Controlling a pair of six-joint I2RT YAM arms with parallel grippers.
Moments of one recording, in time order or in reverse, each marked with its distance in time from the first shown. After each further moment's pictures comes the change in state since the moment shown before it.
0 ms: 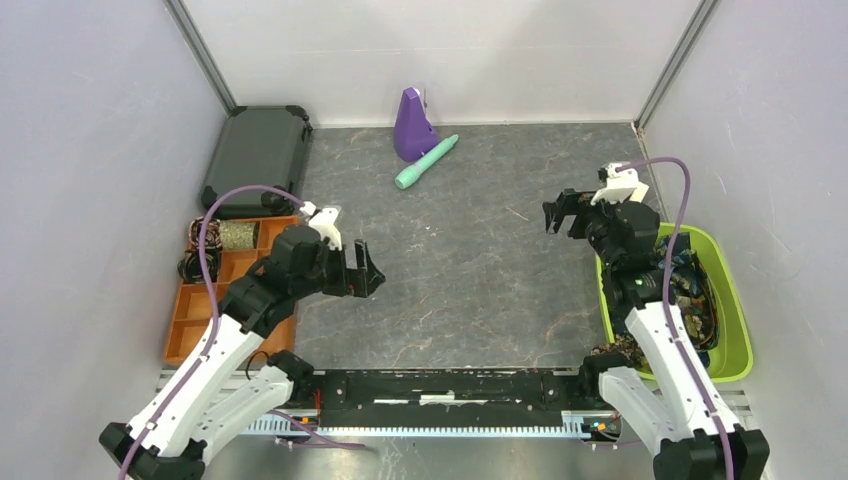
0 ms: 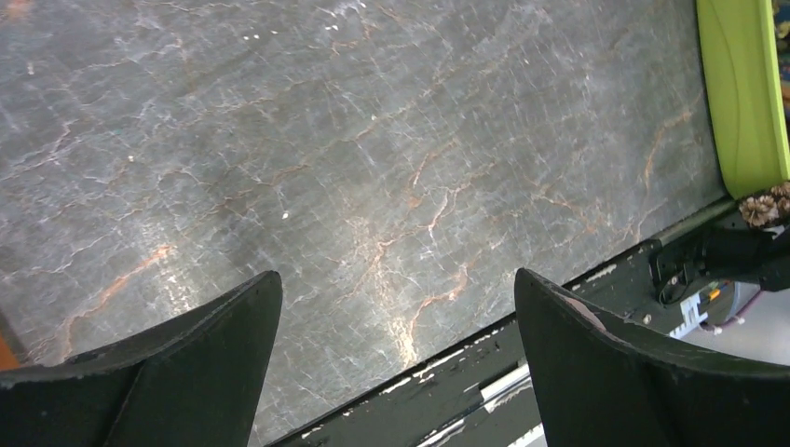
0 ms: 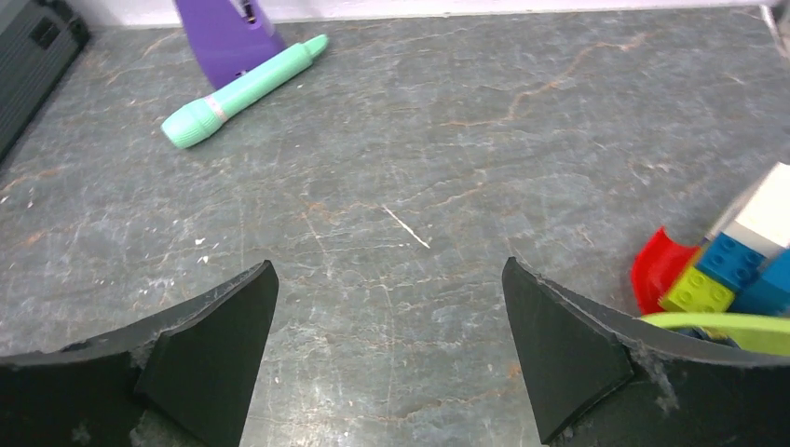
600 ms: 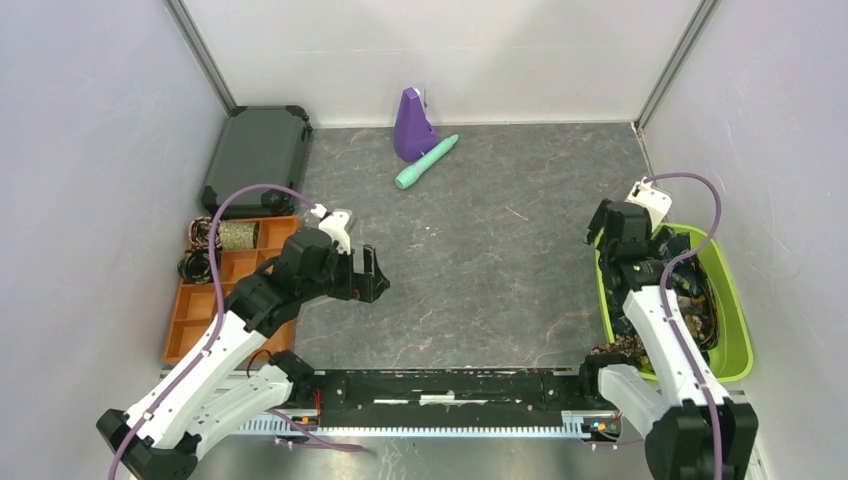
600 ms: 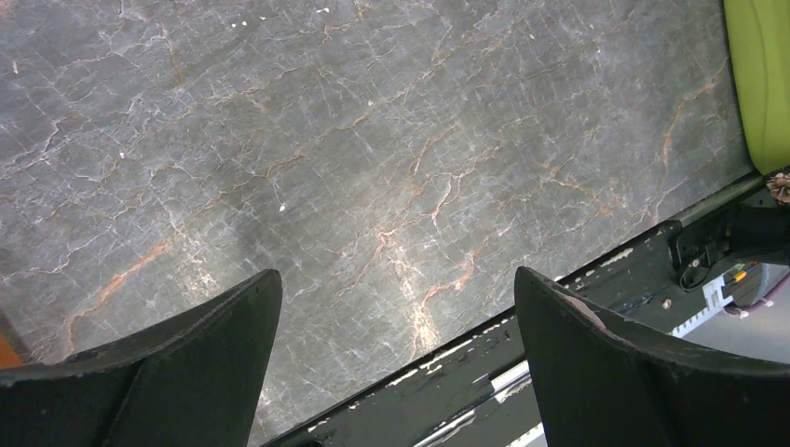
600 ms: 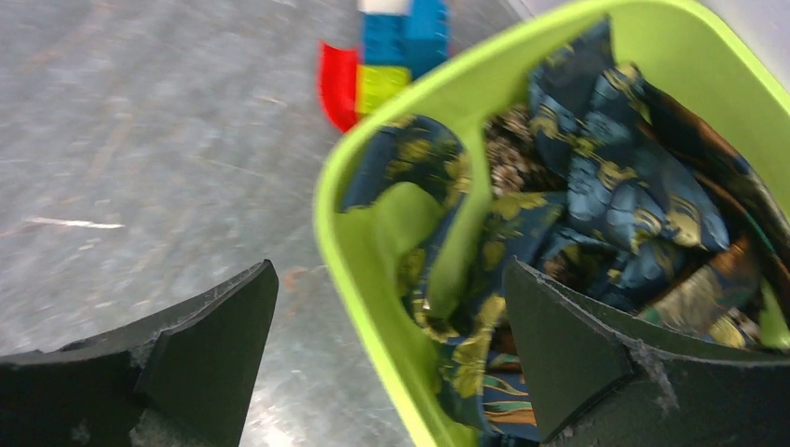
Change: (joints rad) left arm -0.101 0.024 -0.001 -0.001 -0.055 0.000; right arm -0.055 0.063 -0.002 -0.301 0.625 0.199
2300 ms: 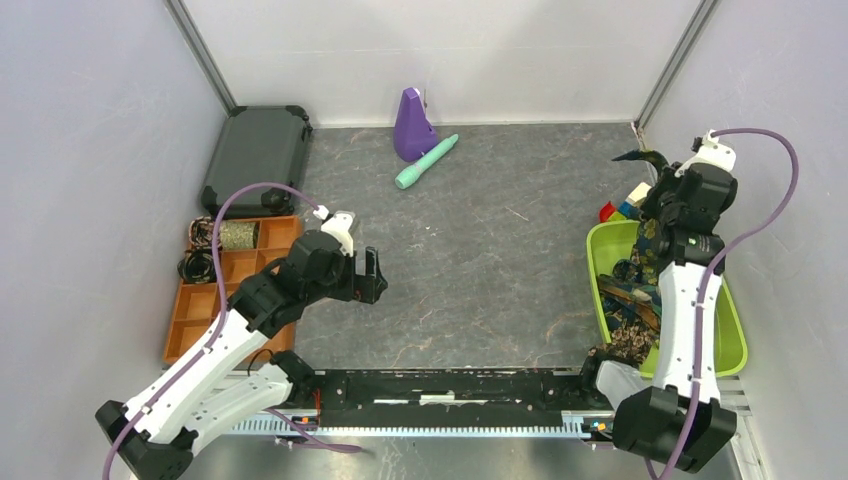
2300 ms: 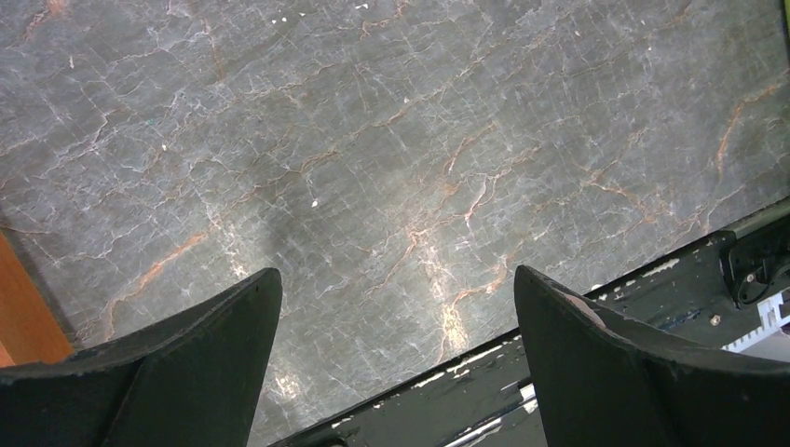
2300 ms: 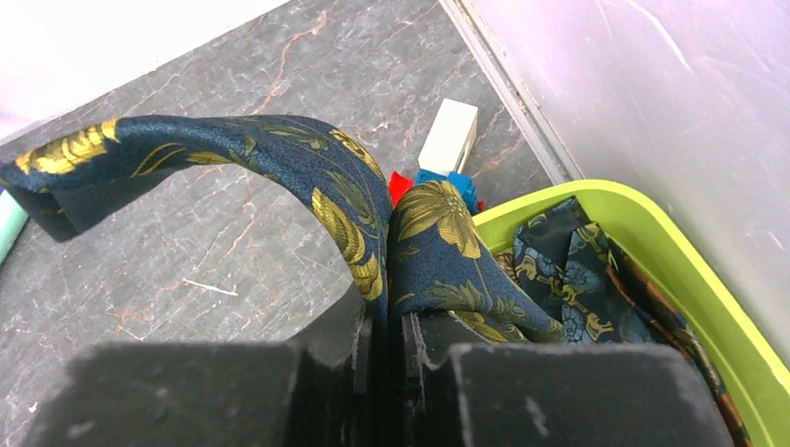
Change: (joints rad) left arm -0.066 0.021 0.000 -0.020 -0.135 0.000; right arm -0.392 0.135 0.340 -0.042 -0.513 -0.161
